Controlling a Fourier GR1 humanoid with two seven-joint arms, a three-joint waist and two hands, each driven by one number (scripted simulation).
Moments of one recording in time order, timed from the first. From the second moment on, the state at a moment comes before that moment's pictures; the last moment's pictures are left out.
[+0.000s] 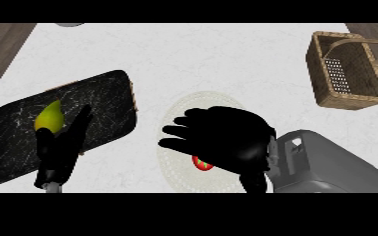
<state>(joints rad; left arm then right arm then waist) 0.07 0.33 -0.14 -1.50 0.19 0.14 0.18 -0.77 -0.42 0.70 -1.80 0.29 0.79 0.30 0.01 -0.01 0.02</state>
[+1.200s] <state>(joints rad) 0.08 0.32 -0.11 -1.50 0.17 0.11 0.17 -0.65 -0.33 0.84 -1.56 0.62 0.56 0.04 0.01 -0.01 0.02</state>
